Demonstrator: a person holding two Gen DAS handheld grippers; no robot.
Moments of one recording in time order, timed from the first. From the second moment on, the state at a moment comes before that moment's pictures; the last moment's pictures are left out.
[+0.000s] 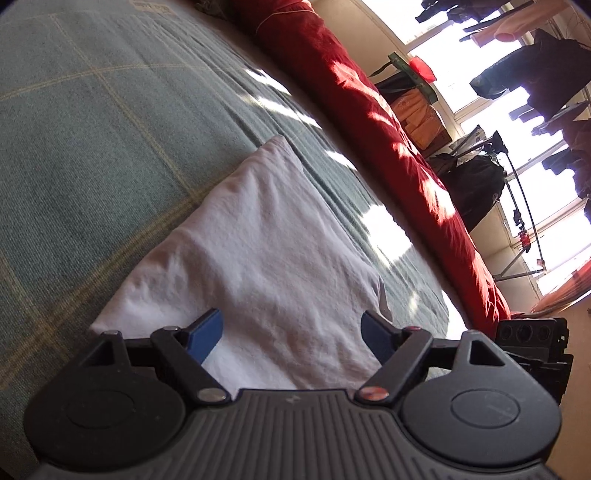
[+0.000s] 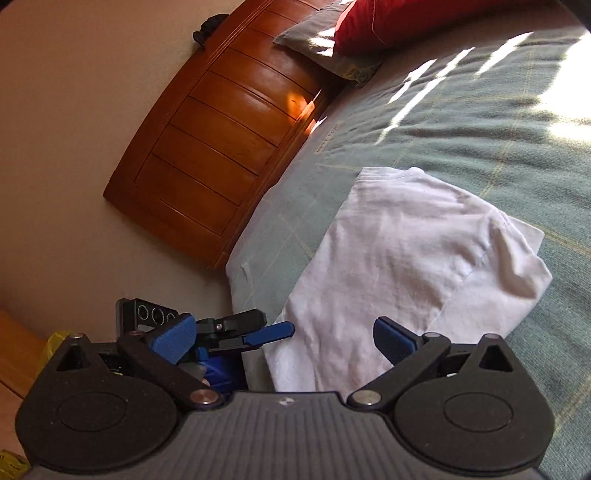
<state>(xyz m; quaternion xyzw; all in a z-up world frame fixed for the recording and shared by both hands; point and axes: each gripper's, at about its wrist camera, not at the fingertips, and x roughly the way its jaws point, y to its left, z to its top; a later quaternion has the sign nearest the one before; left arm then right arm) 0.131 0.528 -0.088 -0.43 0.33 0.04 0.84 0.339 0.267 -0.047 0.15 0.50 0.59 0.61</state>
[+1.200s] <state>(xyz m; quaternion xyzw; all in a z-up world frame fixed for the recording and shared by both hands) 0.292 0.498 -0.059 -0.24 0.39 0.07 0.89 0.226 0.237 -0.010 -0.06 0.40 0.56 0.72</state>
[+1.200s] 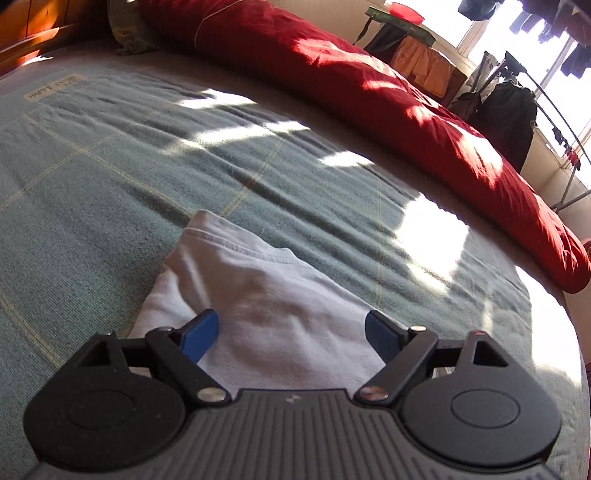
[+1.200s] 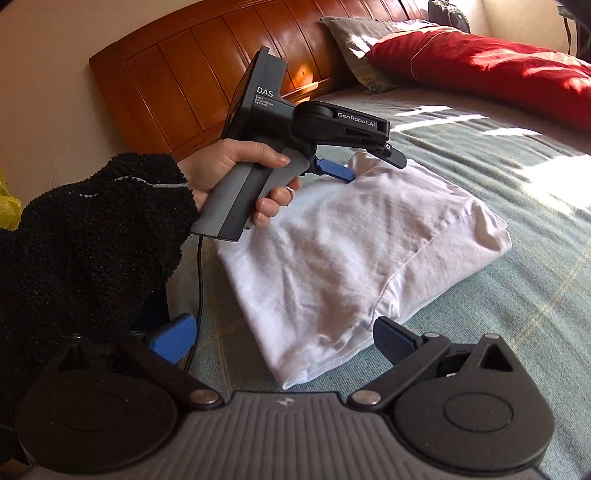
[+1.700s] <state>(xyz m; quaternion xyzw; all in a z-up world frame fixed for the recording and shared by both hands) 0.301 0.415 -0.058 -0.18 0.41 0.00 0.89 0.234 0.222 -0.011 -0.06 0.41 0.53 0.74</state>
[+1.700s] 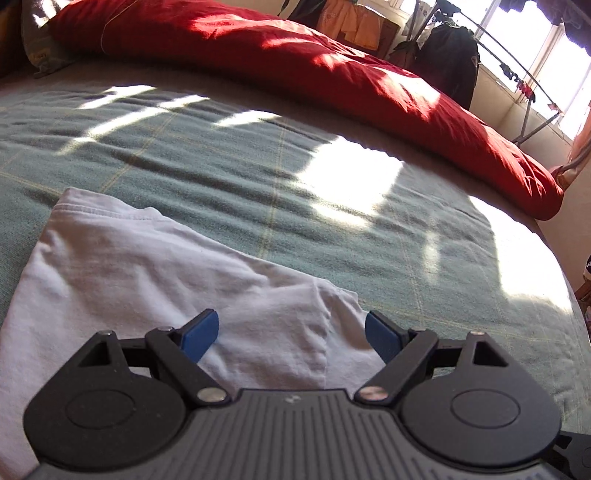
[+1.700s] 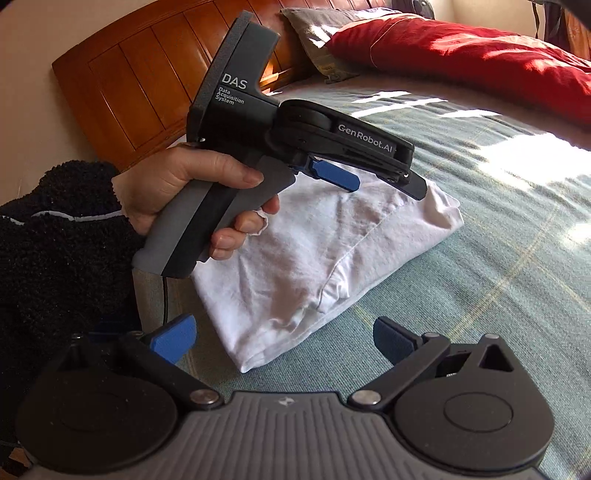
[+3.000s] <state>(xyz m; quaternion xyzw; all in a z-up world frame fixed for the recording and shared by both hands) 0.115 0.339 -0.044 -0.18 0.35 0.10 0.91 0.167 0.102 0.046 0.00 0.39 0.48 0.78</state>
